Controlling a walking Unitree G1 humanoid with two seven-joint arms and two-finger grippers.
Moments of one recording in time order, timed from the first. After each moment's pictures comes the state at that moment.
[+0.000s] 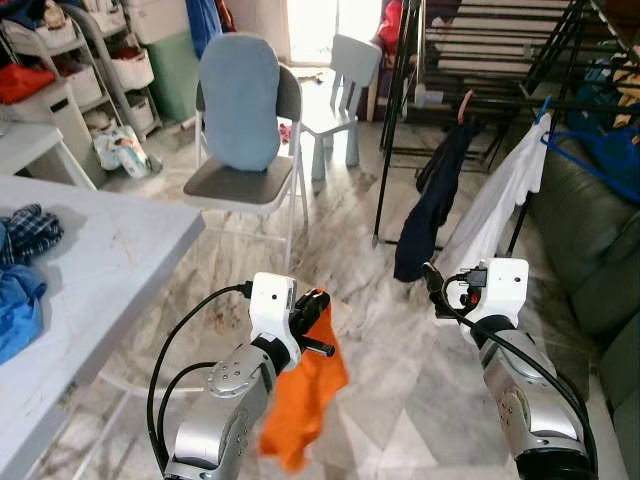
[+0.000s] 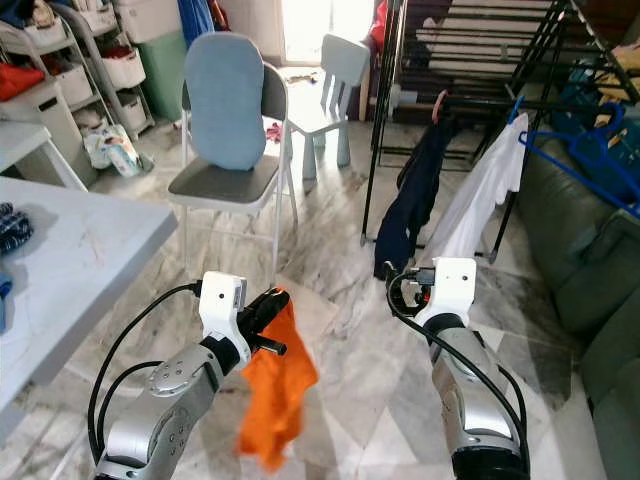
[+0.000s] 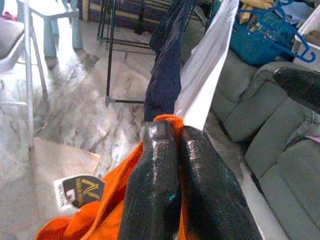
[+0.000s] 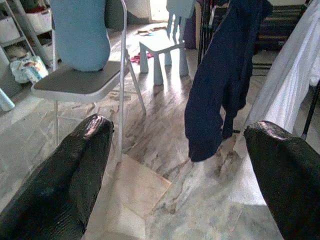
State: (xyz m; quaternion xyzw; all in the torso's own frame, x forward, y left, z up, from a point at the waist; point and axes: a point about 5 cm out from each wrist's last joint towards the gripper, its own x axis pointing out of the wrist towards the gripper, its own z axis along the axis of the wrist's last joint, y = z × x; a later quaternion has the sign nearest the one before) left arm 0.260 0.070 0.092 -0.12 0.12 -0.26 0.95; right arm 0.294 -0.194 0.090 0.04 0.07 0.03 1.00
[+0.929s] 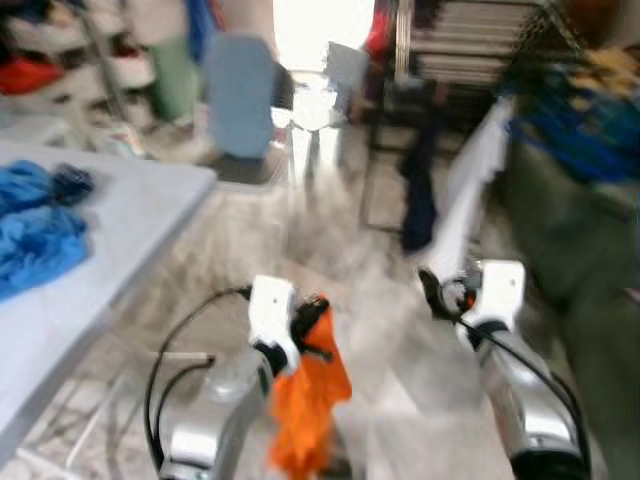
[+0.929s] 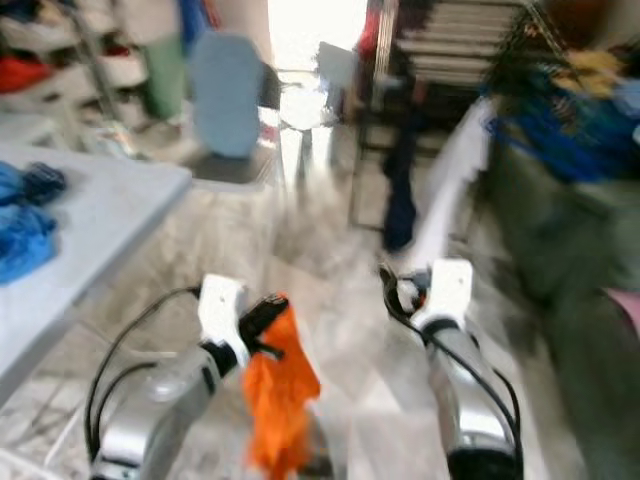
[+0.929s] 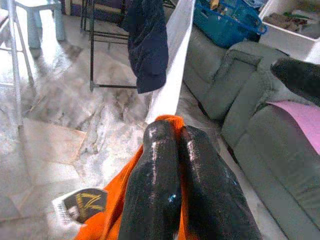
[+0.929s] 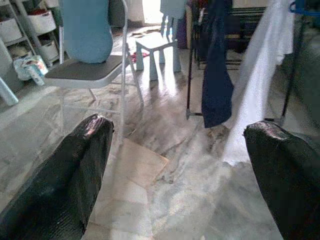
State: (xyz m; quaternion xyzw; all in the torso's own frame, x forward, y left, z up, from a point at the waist) left arm 0.260 0.071 0.090 -0.11 0.13 -0.27 0.95; right arm 0.296 -0.192 0.088 0.04 0.07 0.03 1.00
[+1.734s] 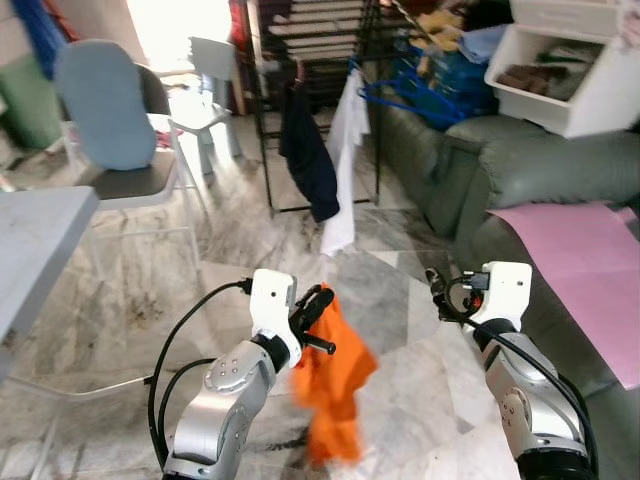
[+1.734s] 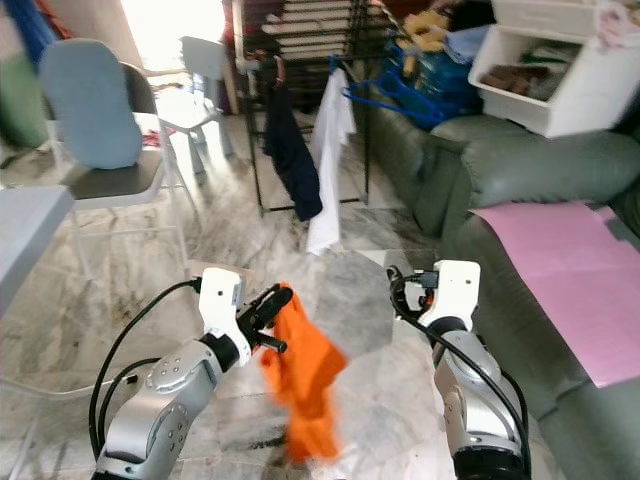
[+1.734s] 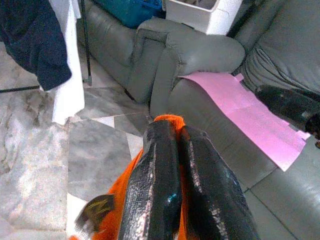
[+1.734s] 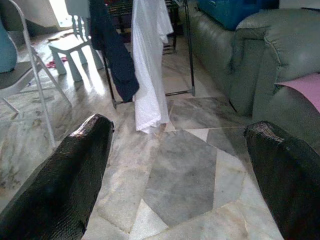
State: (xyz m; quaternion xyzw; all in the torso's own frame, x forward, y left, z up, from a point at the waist) left arm 0.265 0.071 0.097 -0.13 0.10 -0.28 0.95; right arm 0.294 -0.197 0.083 0.04 0.08 0.02 1.00
